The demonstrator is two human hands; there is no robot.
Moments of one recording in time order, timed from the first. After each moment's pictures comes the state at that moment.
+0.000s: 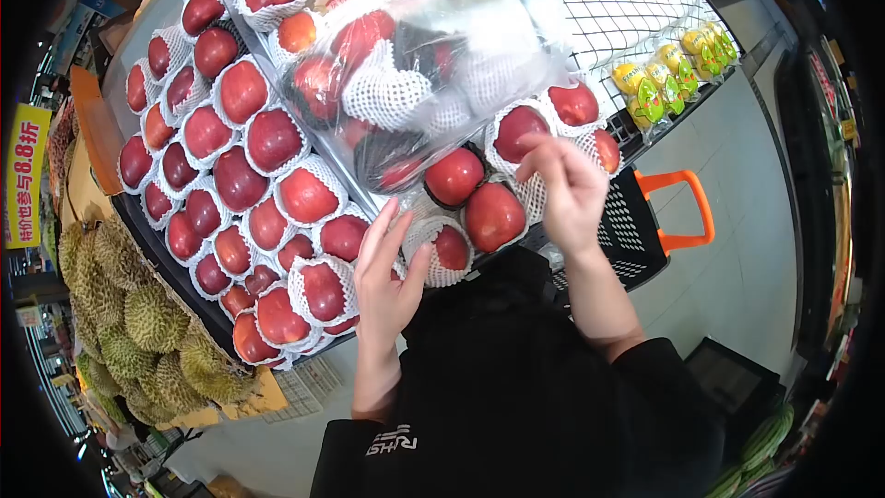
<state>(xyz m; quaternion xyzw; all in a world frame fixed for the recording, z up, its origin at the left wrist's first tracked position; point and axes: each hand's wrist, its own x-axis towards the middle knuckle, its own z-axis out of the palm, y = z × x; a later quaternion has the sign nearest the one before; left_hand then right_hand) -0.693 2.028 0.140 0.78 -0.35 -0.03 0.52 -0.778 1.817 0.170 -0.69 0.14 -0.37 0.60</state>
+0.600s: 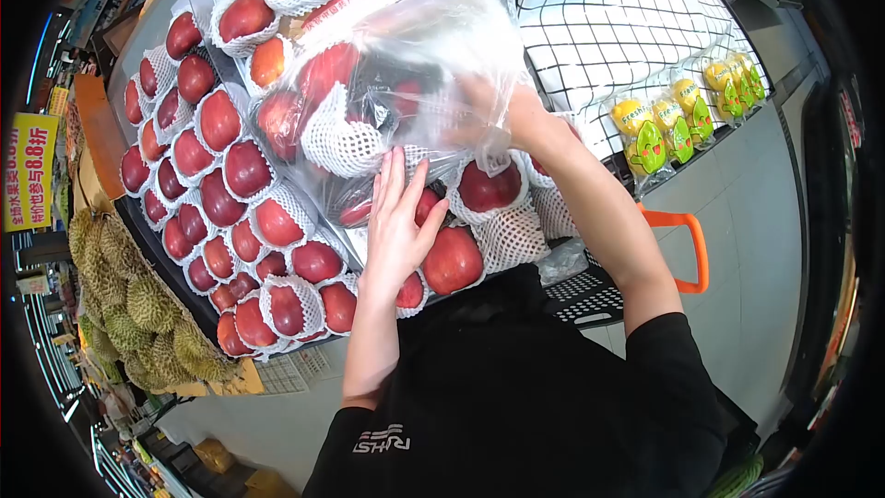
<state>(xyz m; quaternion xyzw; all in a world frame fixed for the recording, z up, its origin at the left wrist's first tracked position) -0.657 1.892 0.114 0.85 -0.40 -0.01 0.35 -0.657 1.658 0.159 -0.97 0.04 -0.02 0.22</state>
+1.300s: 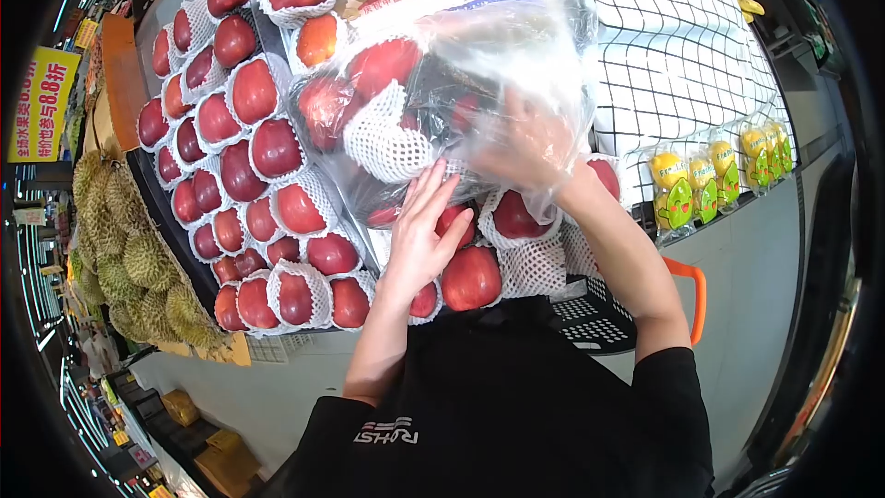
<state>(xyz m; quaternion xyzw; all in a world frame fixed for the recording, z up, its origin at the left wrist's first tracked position) -0.645 1.896 0.108 0.83 -0.34 -0.05 0.44 -0.641 1.680 0.143 -0.99 0.03 -0.07 0.14</state>
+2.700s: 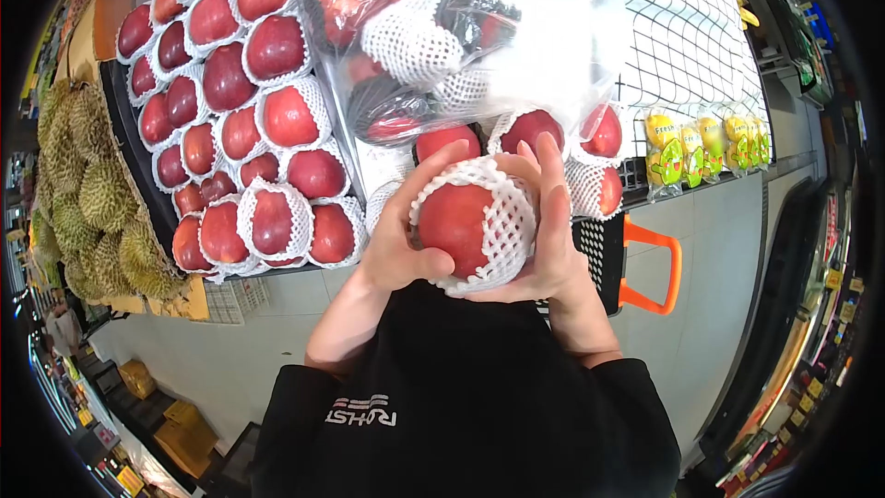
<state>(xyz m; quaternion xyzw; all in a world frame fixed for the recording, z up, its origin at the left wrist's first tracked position) -0.710 1.963 0.141 0.40 -0.20 -0.36 0.82 -0.776 1.791 0.169 -0.84 -0.24 -0.27 0.40</state>
